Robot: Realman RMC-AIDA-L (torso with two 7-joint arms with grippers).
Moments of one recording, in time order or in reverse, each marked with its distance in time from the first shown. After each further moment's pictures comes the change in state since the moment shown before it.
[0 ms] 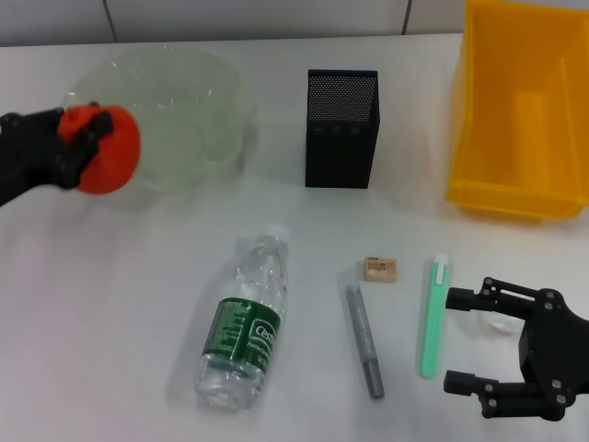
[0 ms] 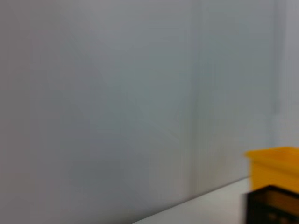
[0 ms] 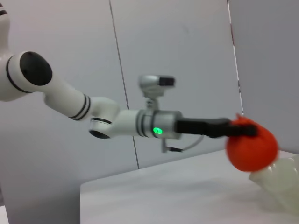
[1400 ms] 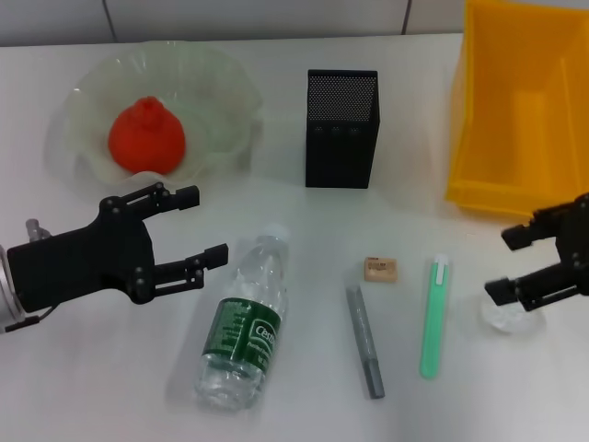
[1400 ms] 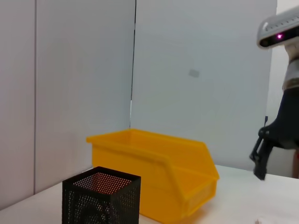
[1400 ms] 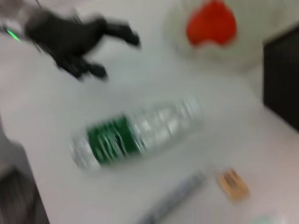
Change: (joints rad) left arm 0.087 -0.001 0.372 0.015 -0.078 0.183 0.045; right arm 0.100 0.004 -0.386 -0.996 -0.201 0.003 1.202
